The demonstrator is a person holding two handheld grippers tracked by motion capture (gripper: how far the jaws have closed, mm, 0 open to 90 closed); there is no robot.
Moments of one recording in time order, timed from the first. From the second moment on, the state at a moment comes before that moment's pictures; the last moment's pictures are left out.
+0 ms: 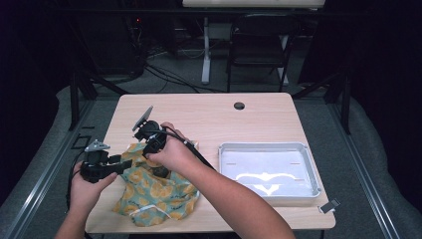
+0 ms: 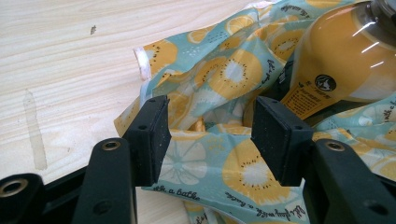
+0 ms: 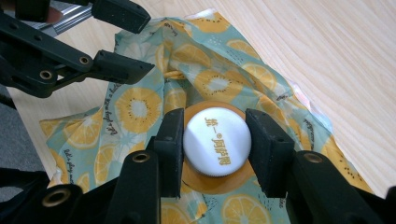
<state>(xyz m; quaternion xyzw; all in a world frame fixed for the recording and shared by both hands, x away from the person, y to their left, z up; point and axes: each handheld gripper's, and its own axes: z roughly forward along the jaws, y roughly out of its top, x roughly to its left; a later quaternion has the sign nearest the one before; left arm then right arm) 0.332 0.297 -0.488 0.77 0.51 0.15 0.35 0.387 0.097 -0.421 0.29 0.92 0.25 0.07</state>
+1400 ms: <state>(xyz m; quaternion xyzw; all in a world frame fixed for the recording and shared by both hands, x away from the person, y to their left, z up) 0.333 0.298 -0.490 0.77 0.51 0.15 0.35 0.396 0.088 -0.424 0.21 0.94 0.26 0.05</state>
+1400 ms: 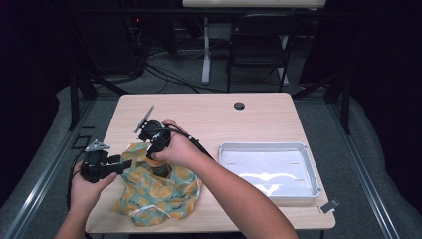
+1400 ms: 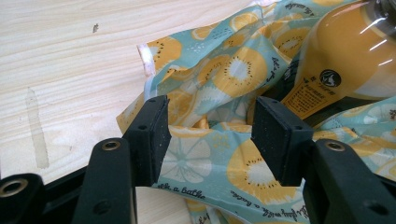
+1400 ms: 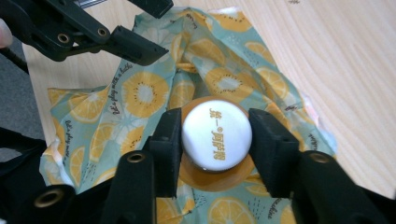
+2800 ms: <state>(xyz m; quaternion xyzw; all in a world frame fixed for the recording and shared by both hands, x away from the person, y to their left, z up) 0.333 0.298 -0.490 0.77 0.51 0.15 0.35 0.378 0.087 -0.387 0.24 0.93 0.26 0.07</state>
